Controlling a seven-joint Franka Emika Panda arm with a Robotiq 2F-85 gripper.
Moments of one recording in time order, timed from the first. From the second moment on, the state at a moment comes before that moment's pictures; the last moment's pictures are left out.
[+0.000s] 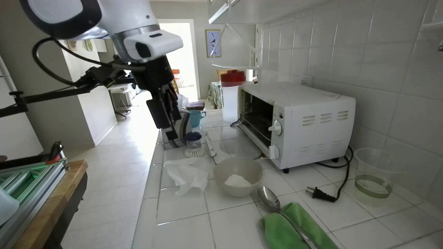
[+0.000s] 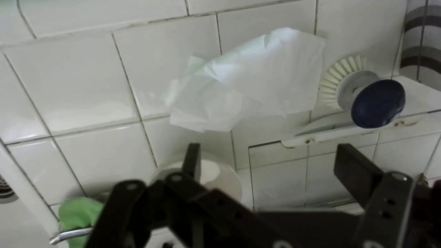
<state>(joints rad) 0.09 -0.25 -0.22 -2.79 0.13 2.77 0.03</state>
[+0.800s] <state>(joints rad) 0.08 -0.17 -0.19 -2.79 0.25 2.77 -0.05</state>
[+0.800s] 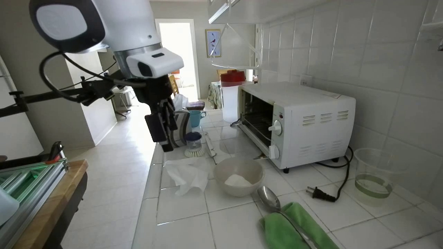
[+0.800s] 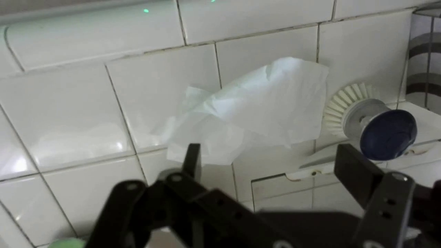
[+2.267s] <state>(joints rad) 0.04 0.04 -0.12 -2.77 0.24 2.91 -0.15</state>
